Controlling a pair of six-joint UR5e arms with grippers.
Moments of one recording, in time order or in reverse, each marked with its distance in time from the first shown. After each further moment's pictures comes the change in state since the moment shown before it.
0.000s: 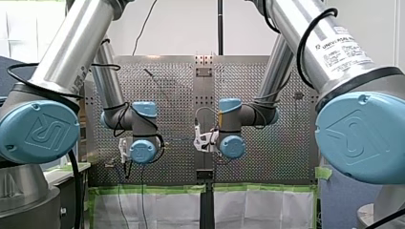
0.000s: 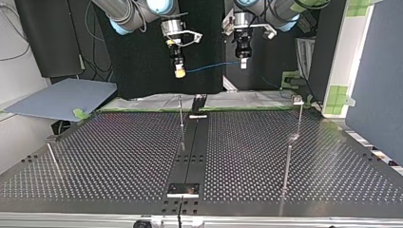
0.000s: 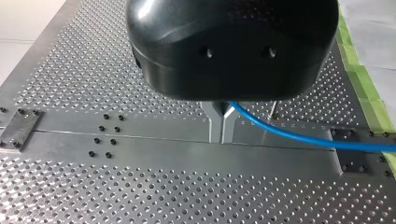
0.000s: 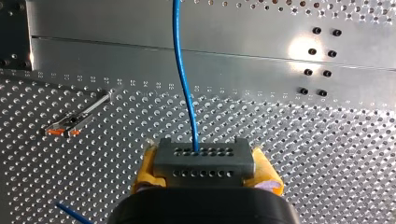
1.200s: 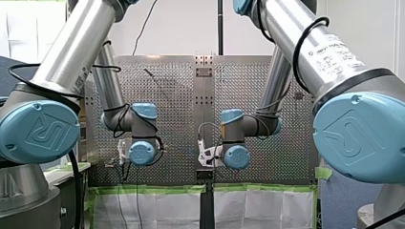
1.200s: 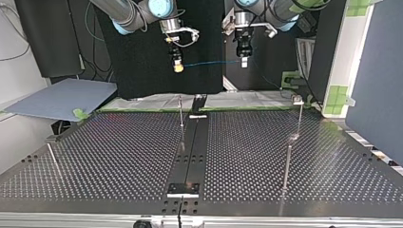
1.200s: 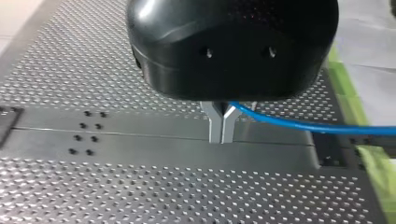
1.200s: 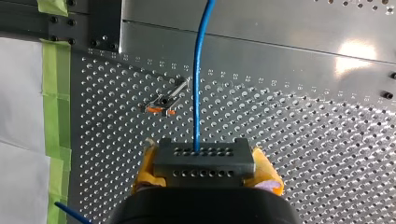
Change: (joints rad) left arm 0.003 -0.020 -0.003 -0.024 -0.007 0.017; right arm -0.021 0.083 0.009 0.058 -0.005 -0.009
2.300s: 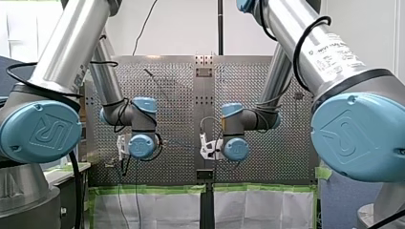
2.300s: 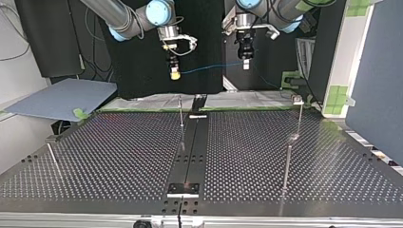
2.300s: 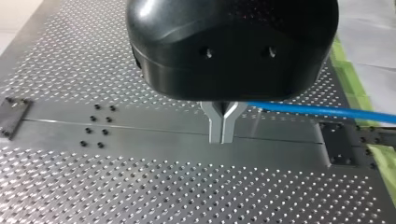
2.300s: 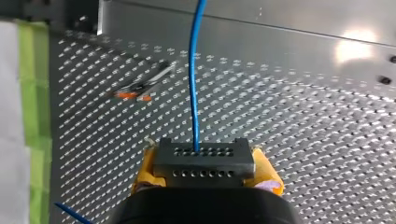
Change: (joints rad) left arm 0.023 0.074 0.010 -0.092 0.016 -0.031; right arm -0.030 -0.036 -0.059 0.083 0.000 0.008
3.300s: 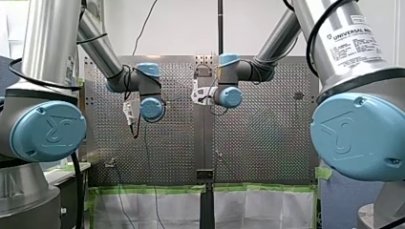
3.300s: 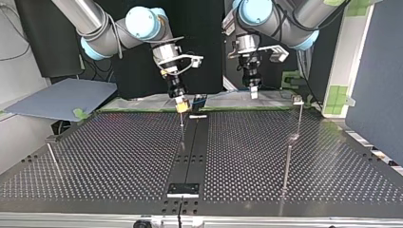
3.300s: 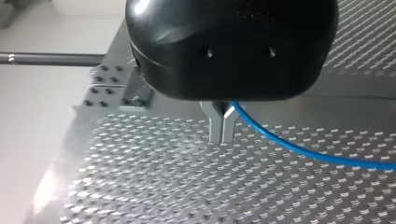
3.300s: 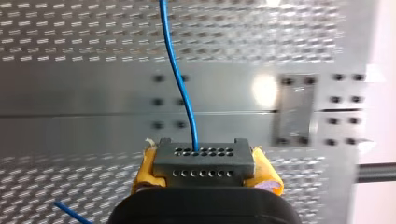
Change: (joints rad) left arm 0.071 0.248 0.206 -0.244 -0.010 -0.019; right arm -0.016 -0.249 -0.240 0.225 -0.226 0.072
